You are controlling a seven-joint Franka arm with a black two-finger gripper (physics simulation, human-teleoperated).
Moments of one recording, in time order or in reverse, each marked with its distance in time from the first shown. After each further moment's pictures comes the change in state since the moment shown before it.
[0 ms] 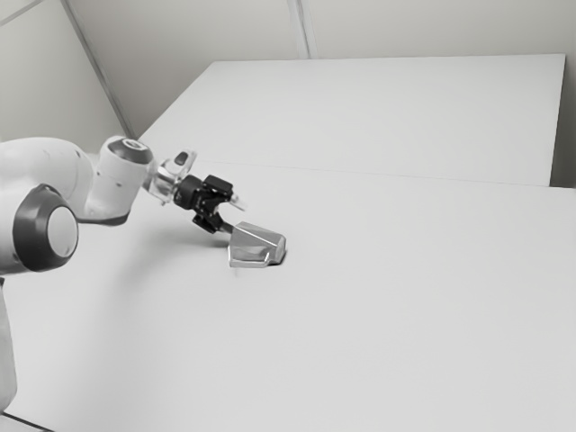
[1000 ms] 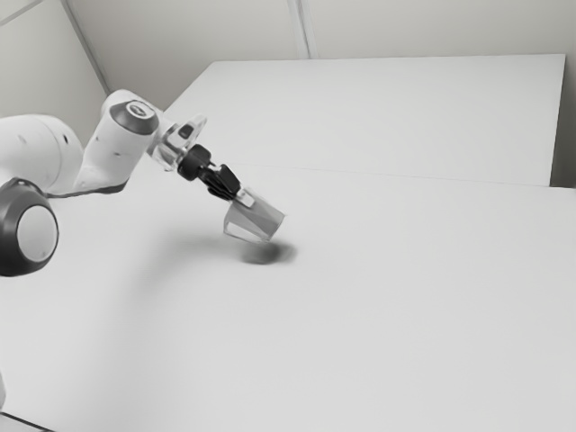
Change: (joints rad) arm -0.094 -0.211 -0.020 -0.050 0.222 0.071 0.178
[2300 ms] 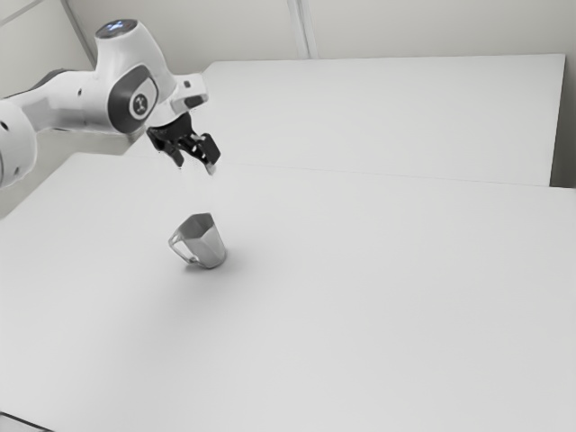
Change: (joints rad) arm -0.083 -0.335 -0.076 -0.161 0.826 0.370 -0.680
